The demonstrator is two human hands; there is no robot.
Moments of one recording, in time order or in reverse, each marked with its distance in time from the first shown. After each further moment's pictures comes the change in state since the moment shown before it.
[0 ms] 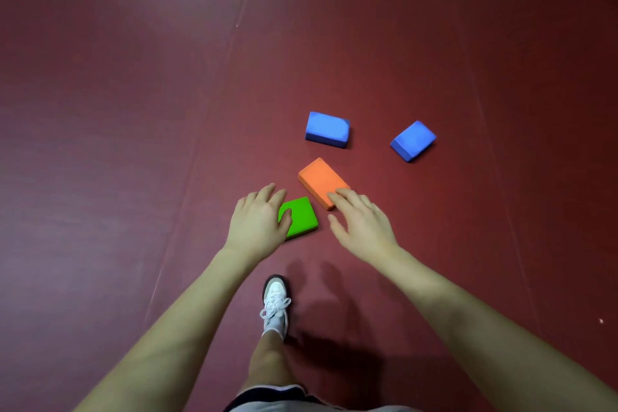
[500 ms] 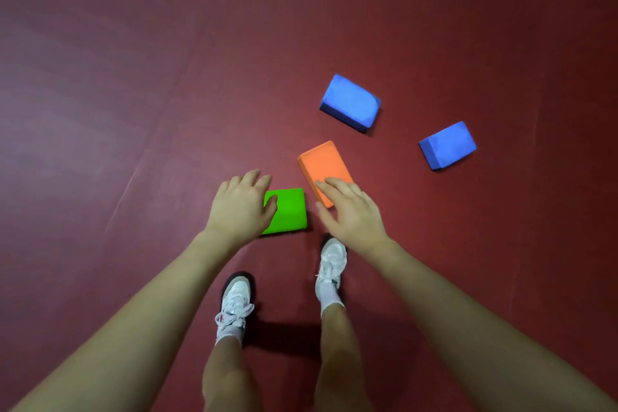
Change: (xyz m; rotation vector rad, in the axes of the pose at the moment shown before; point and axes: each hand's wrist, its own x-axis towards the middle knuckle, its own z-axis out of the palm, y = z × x) left_hand 0.215 -0.088 0.124 -0.091 -0.119 -0.190; right_hand 0.218 0.096 0.149 -0.002 -0.318 -0.110
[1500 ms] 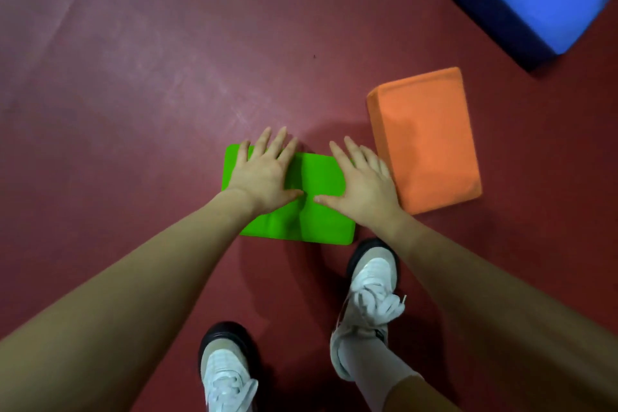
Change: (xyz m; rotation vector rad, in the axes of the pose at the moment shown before) left_hand 0.219 -0.131 0.394 0.110 -0.280 -0.227; right_hand 0.194 0.190 0.416 -0.091 -0.278 -0.166
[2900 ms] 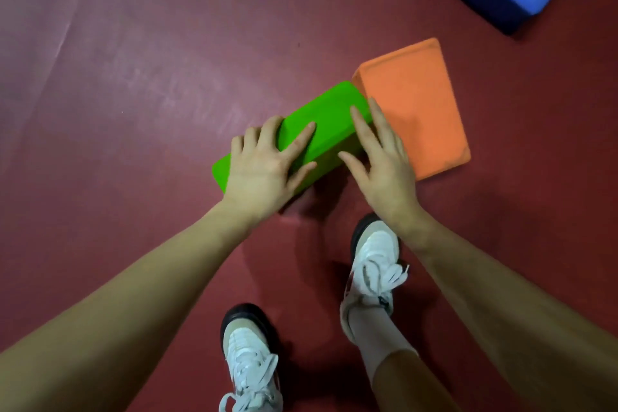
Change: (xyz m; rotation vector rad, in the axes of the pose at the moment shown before) left_hand -0.048 0.022 -0.017 -0.005 0.522 0.166; right_hand -0.046 0.004 -0.028 0.325 0.454 0.011
